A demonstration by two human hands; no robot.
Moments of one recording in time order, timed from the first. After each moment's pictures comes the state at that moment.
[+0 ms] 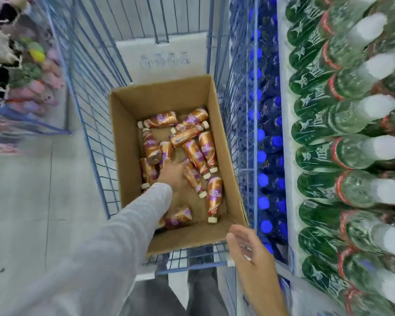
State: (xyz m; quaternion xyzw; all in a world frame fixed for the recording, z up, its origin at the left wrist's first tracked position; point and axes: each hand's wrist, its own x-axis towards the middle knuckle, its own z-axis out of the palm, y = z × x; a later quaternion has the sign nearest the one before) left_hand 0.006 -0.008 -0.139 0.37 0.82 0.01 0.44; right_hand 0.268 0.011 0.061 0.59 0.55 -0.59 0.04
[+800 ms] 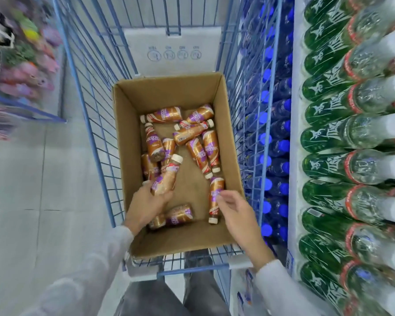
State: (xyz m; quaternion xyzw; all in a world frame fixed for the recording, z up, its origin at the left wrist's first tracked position) left_hand 0.014 -0.099 -0.050 0.00 0.81 0.29 0.51; right_hand 0.187 0.059 0.006 0.56 0.57 -0.58 0.12
